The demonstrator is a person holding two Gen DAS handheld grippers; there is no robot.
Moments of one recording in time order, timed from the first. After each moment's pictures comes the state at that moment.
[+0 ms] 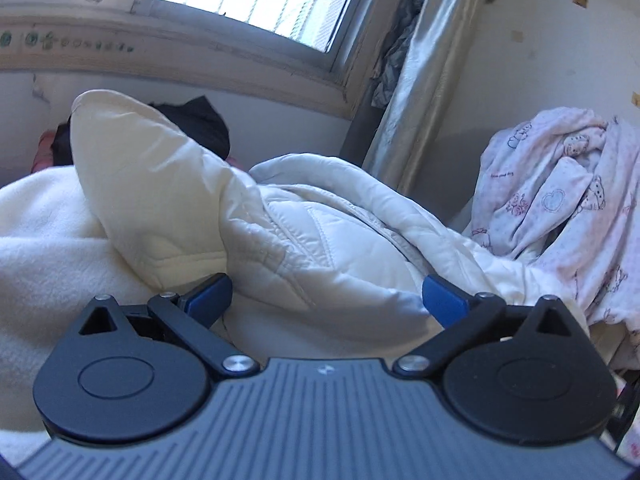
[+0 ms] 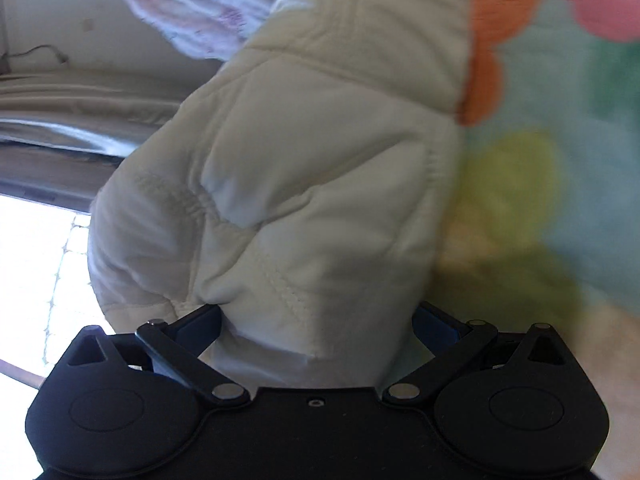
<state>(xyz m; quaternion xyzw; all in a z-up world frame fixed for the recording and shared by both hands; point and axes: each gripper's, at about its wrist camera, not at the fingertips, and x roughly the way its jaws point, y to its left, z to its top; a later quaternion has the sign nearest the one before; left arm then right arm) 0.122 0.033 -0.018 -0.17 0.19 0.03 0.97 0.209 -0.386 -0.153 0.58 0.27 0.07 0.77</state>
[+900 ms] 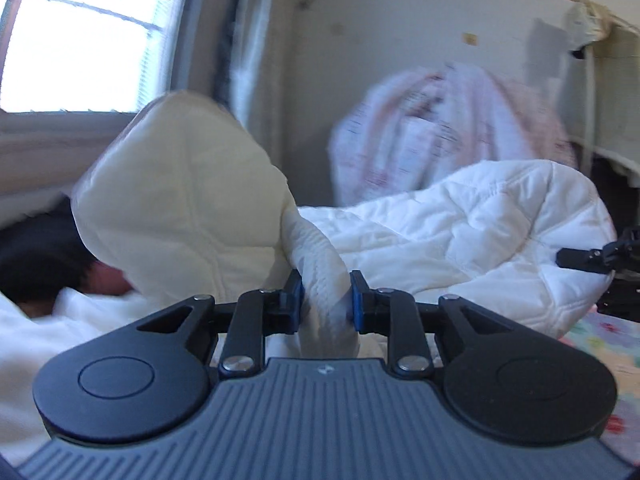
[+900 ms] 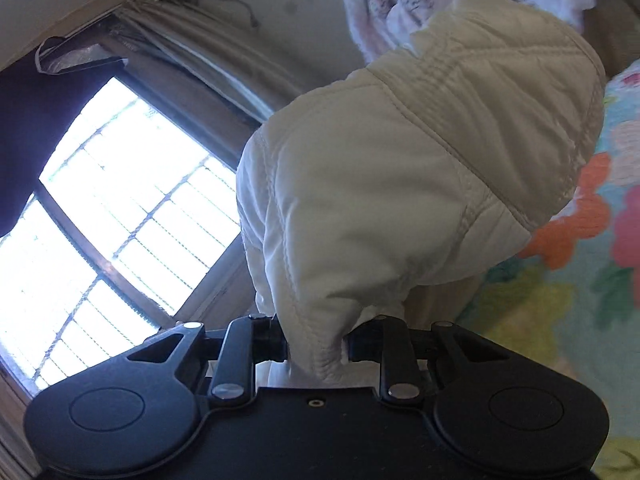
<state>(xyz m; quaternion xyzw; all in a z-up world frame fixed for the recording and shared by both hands) 0.074 -0.060 0.009 -0.03 0.13 -0.21 0.97 0.096 -0.404 0.011 0.41 0.16 0.17 0.88</state>
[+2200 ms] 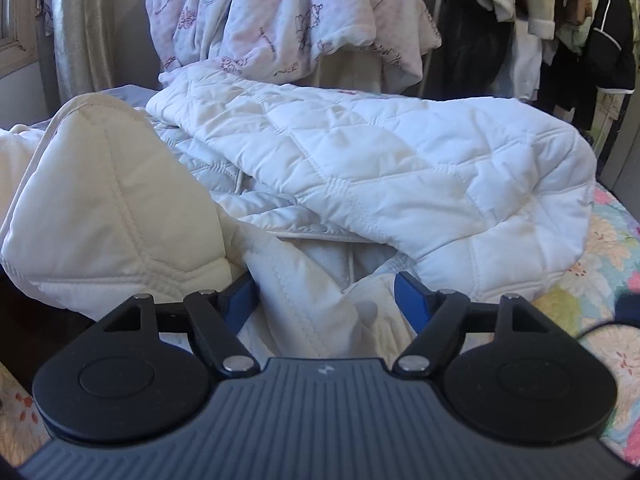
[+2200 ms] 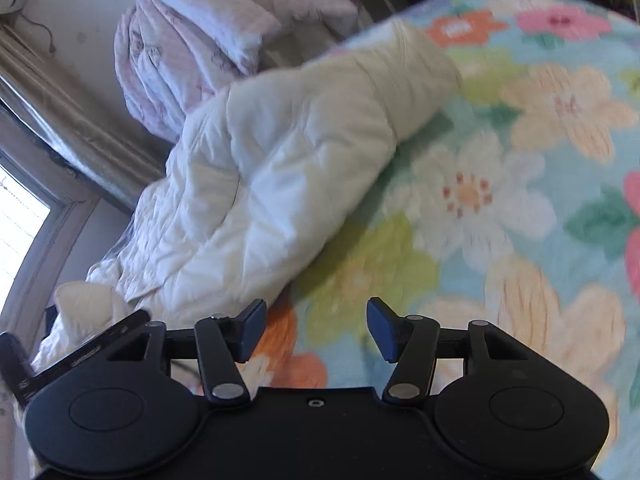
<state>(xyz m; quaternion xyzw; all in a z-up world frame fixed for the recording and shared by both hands) -0.026 -0.222 -0.057 0.07 0.33 -0.35 0.87 -0.249 -0.484 -0.075 0.39 0.33 -0.15 0.85</state>
